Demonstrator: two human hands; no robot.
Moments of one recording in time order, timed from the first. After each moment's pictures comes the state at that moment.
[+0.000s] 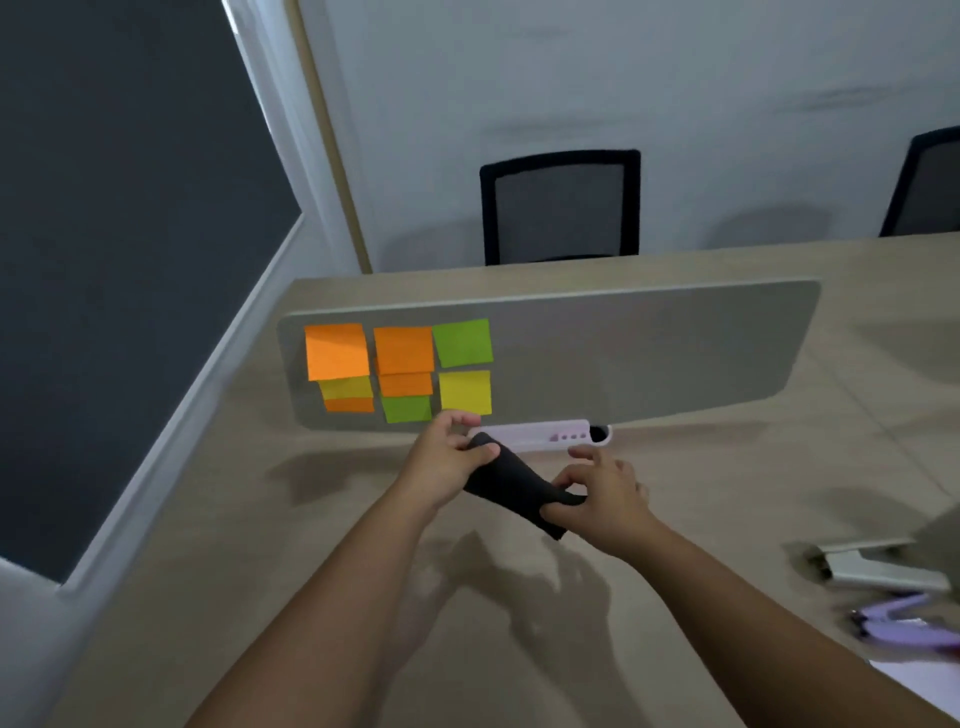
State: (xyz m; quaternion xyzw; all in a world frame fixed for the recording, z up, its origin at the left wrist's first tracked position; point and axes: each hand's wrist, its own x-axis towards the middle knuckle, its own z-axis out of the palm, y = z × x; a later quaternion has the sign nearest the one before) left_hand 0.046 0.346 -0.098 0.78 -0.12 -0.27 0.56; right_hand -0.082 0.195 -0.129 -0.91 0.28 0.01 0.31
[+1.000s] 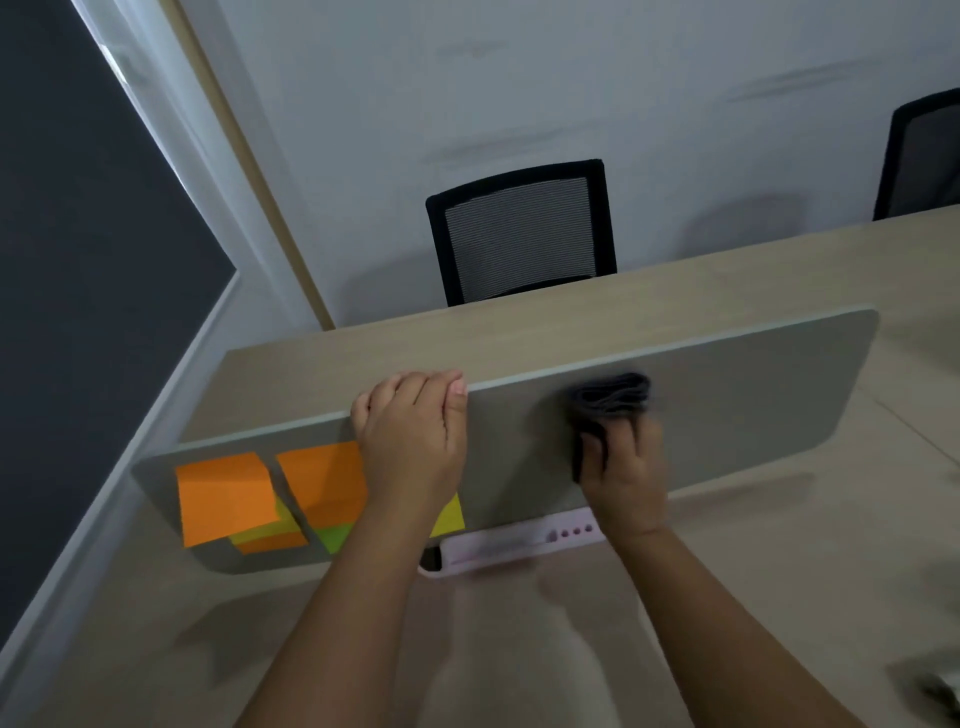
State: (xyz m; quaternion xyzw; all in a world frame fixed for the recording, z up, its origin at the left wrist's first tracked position) left_hand 0.167 0.230 -0.077 0.88 -0.33 0.25 0.24; right_hand 0.058 0.066 -0.178 -0.81 0.22 -0.52 0.16
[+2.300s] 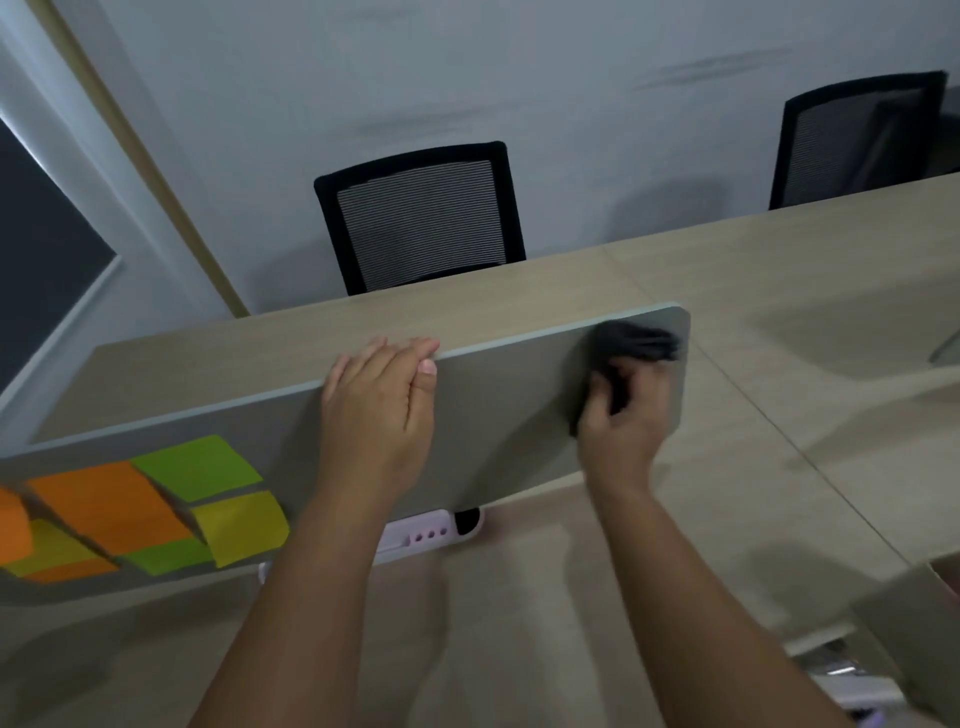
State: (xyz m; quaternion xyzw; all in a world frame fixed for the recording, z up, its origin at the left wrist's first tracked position) left_hand 0.087 0.104 -0.071 0.86 -0.38 0.17 0.28; right_hand -0.020 -0.071 -0.155 -0.67 0.35 -0.58 0.31
